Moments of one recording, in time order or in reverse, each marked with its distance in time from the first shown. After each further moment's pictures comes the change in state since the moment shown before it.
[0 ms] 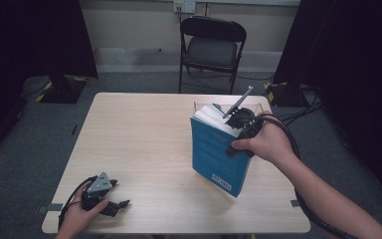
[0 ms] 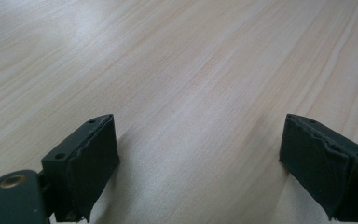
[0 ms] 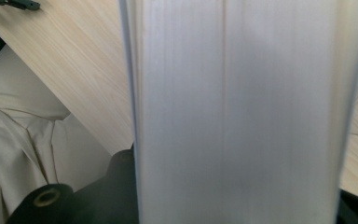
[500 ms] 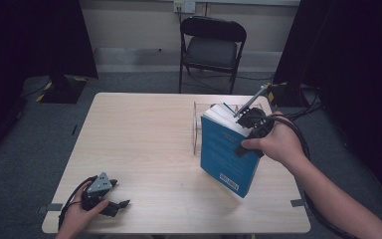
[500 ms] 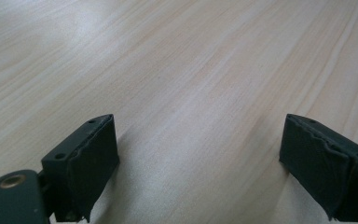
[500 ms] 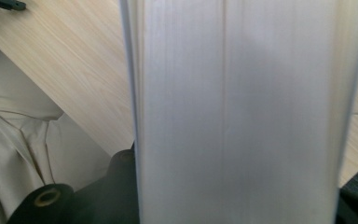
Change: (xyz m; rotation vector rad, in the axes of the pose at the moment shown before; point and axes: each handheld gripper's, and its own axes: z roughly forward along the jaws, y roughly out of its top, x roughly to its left) left arm 0.000 0.000 0.000 0.000 0.000 0.000; right arm -0.014 -0.016 -0.007 -0.006 -0.022 0.059
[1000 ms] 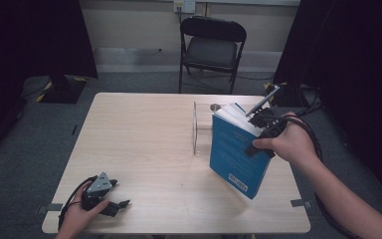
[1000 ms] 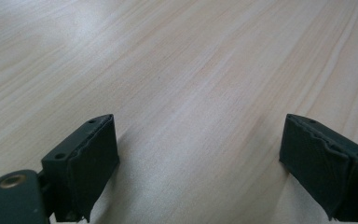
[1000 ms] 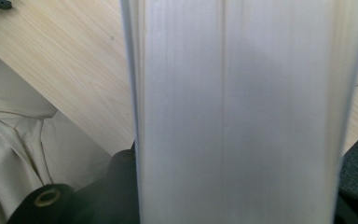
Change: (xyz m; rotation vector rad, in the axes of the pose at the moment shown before) left arm 0.000 0.000 0.000 -0.001 -0.001 0.000; right arm -0.017 -0.016 -0.008 0.003 -0.006 0.056
